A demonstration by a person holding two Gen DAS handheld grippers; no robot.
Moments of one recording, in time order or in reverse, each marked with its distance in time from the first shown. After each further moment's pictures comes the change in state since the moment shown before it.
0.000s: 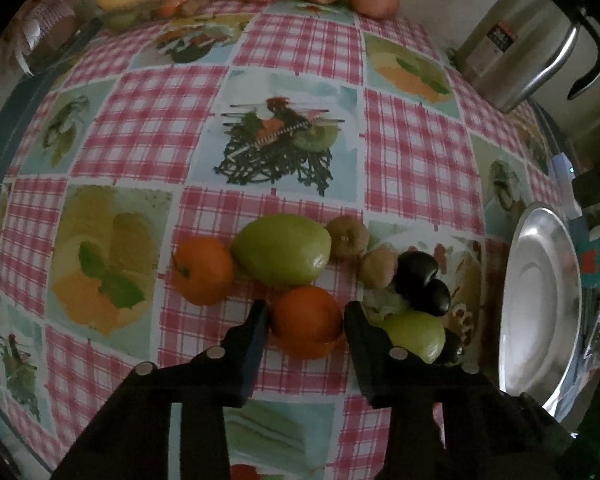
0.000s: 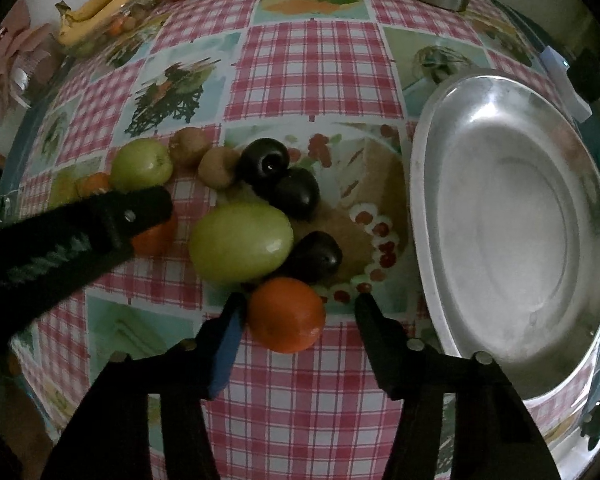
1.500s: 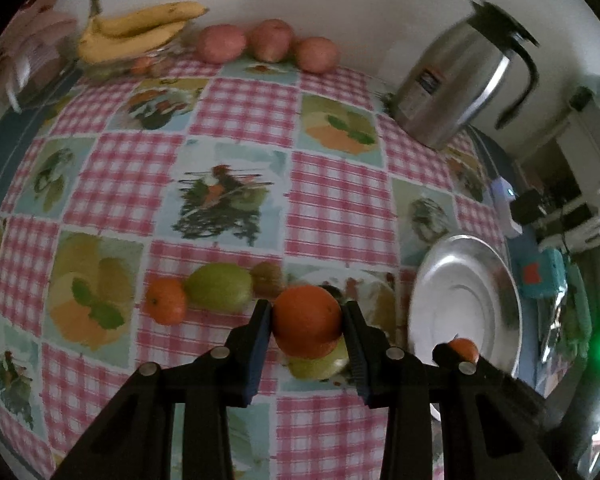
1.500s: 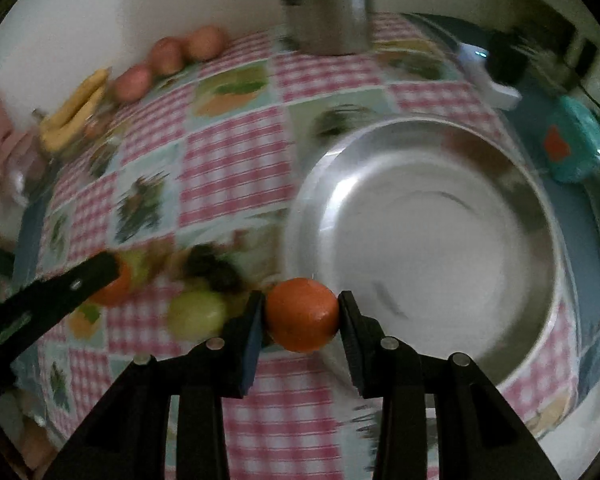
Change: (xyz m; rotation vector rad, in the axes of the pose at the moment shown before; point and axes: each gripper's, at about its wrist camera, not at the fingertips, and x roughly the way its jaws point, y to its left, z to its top) left arm -0.060 -0.035 0.001 0.050 -0.140 -0.139; right arm -0.072 -0.076 0.006 0.226 -0.171 0.002
